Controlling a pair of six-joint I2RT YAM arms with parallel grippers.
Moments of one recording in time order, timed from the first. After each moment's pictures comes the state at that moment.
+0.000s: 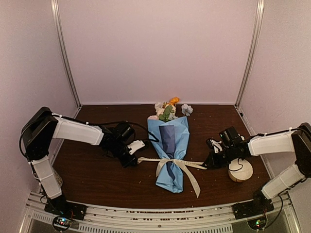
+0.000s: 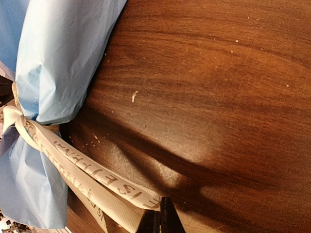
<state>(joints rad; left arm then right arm) -0.76 1.81 1.03 -0.39 0.20 0.21 0.45 1.41 0.57 -0.20 -0.40 0.42</state>
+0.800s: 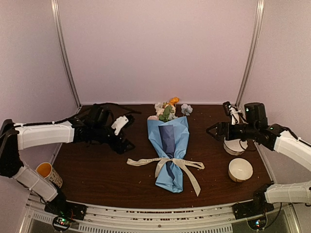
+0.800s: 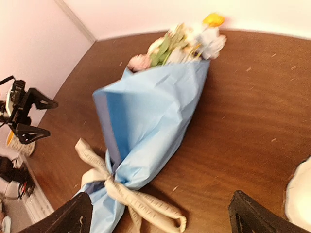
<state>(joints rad) -0.70 1.46 0.92 -0.26 0.26 0.21 0.39 1.04 0.74 -0.30 -0.37 0.29</state>
